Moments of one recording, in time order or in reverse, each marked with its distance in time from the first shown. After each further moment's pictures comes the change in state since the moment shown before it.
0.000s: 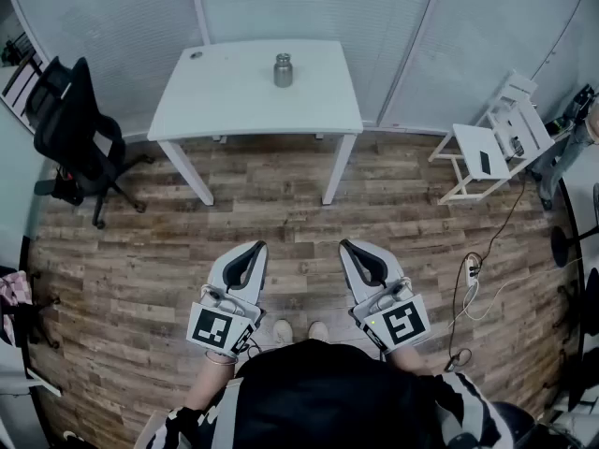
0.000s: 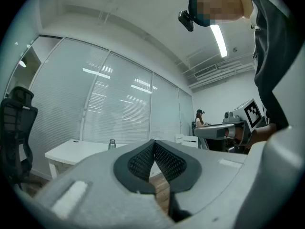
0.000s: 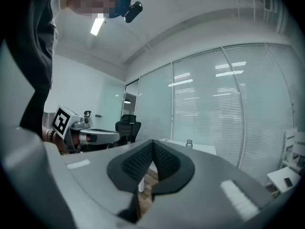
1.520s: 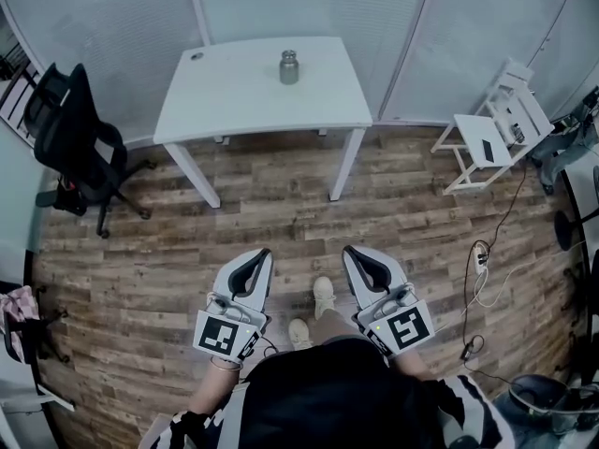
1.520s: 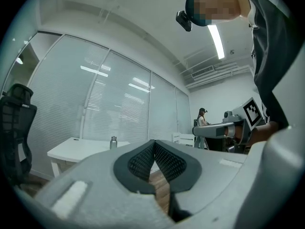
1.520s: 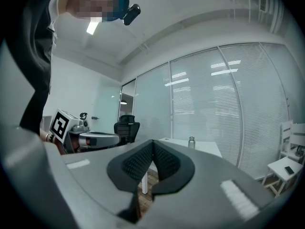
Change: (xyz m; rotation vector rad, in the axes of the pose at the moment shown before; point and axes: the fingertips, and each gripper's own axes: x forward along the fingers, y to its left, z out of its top) left arm -0.038 0.035 -0.015 -0.010 0.014 -0.047; right arm 0.019 0.046 -0.019 0.014 0.009 -0.059
